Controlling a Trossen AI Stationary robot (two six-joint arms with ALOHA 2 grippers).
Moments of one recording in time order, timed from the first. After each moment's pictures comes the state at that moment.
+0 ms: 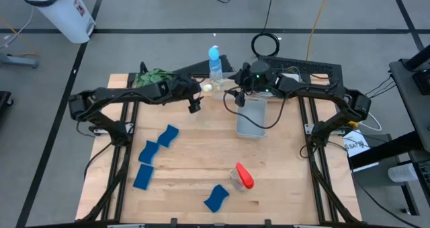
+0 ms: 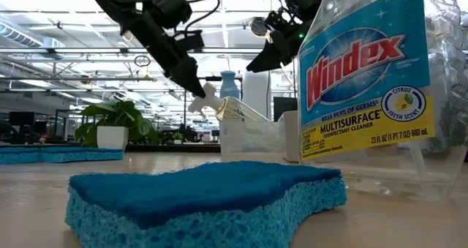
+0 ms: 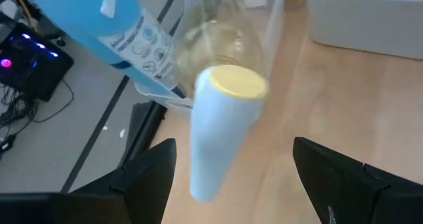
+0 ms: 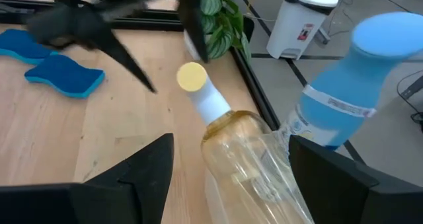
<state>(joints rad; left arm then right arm) 0.40 1.46 0.94 -0.15 -0.18 0.27 -0.48 1.50 1.04 0.06 -0.16 -0.28</state>
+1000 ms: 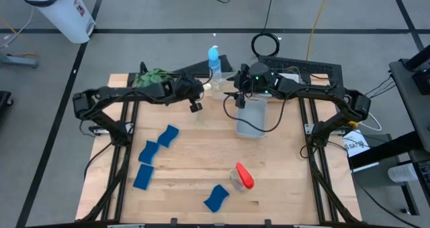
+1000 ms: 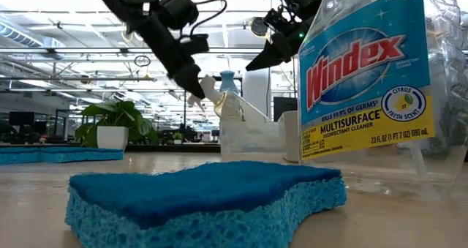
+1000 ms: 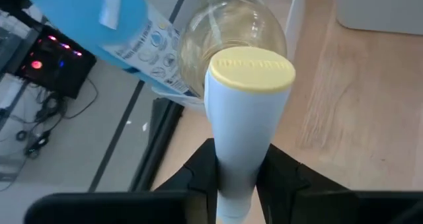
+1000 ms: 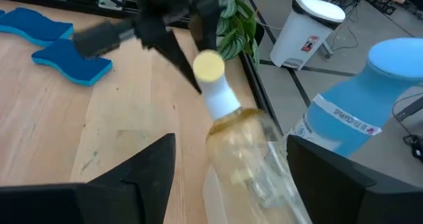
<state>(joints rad) 0.40 1.52 0.98 -0.15 -0.28 0.32 -0.46 1.50 1.04 0.06 -0.16 -0.38</state>
